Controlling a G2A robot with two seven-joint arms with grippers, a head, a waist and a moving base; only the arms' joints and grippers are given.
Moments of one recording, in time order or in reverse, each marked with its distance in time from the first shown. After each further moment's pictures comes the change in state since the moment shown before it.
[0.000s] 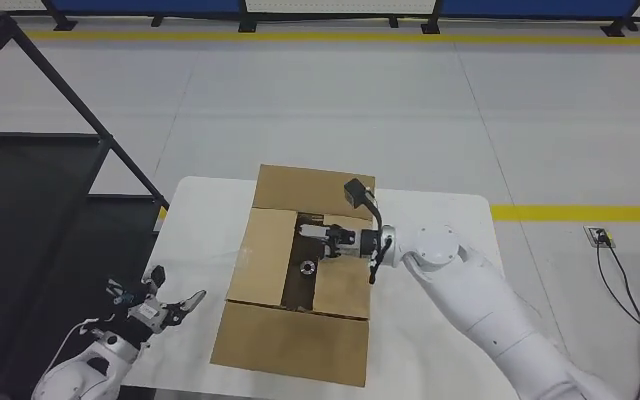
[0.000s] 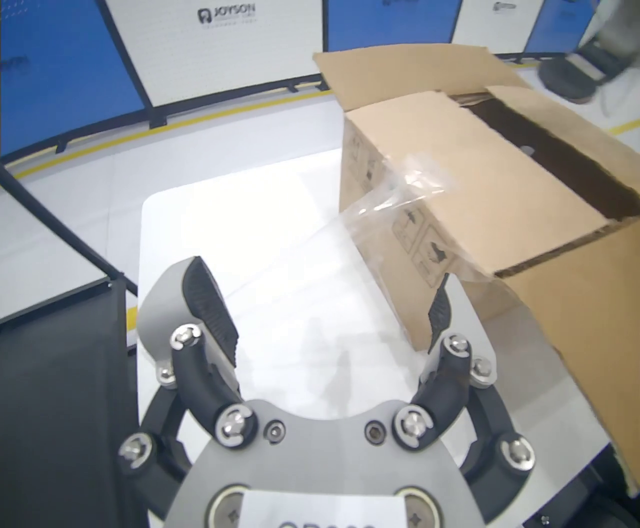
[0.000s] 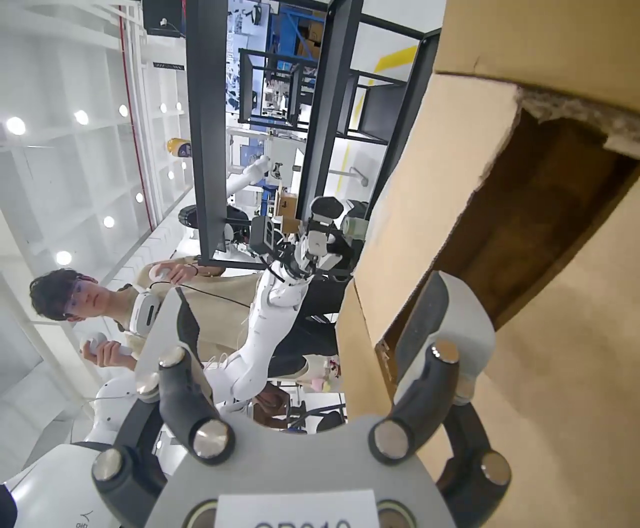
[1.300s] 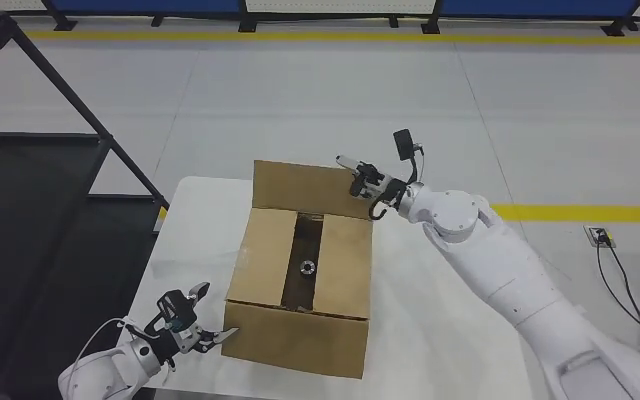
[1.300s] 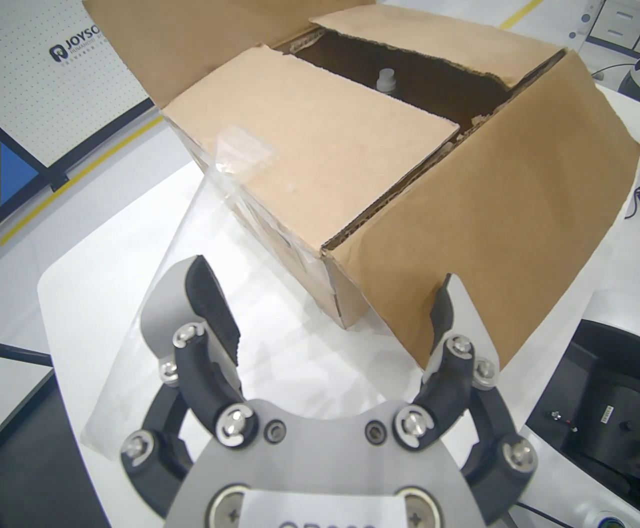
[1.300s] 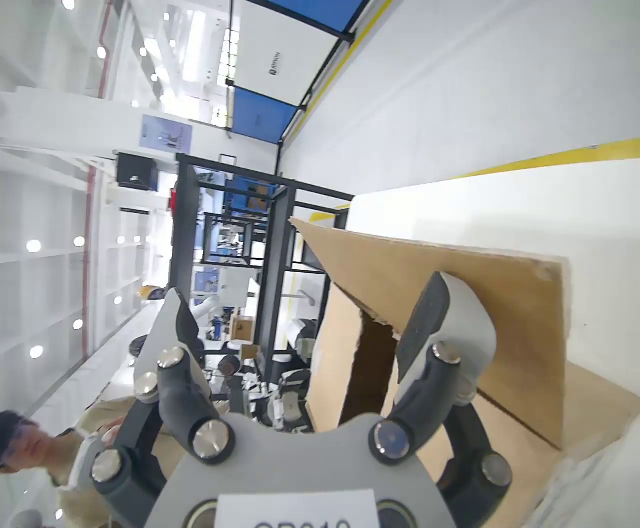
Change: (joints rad) left arm 0.012 0.012 0.065 -0.039 0.368 -0.274 0.207; right arm 0.262 0.028 -0.180 0.203 0.017 0.107 -0.434
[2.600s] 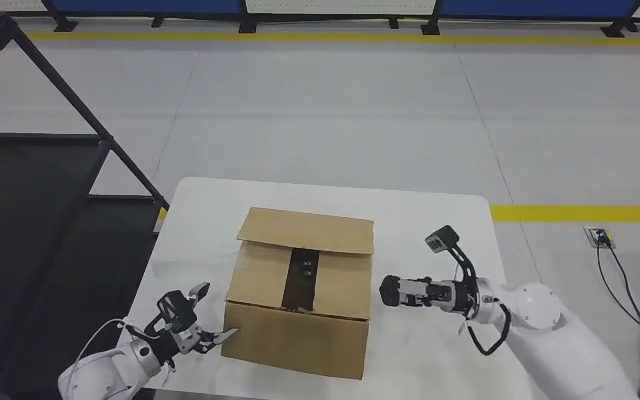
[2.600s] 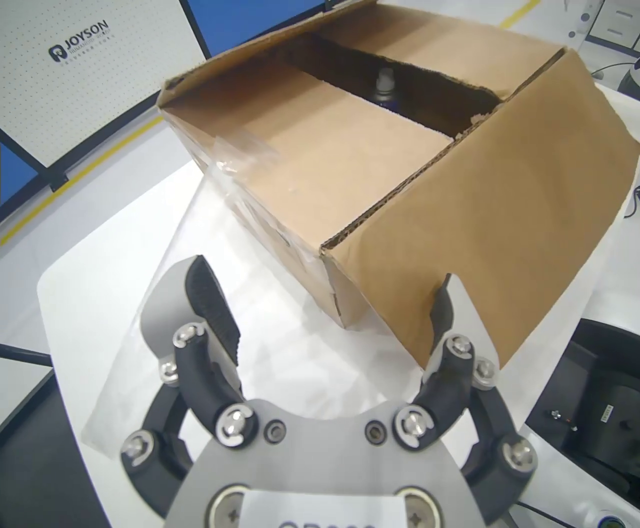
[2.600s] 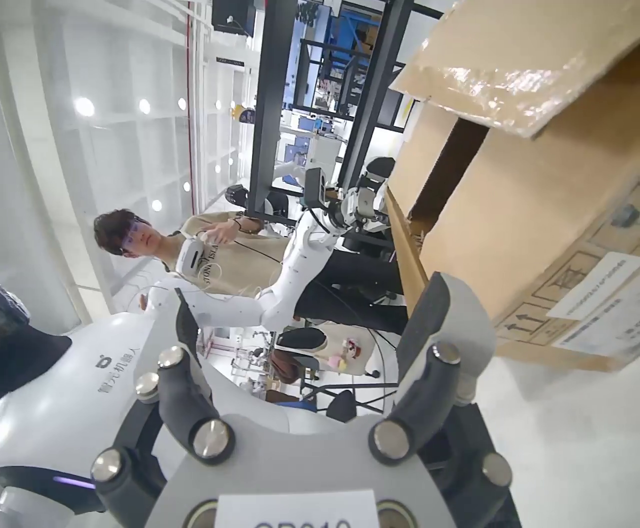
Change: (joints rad) left arm 0.000 0.000 0.000 0.000 0.000 0.000 0.000; right arm -0.636 0.357 0.410 -0.531 0.229 -0.395 0.660
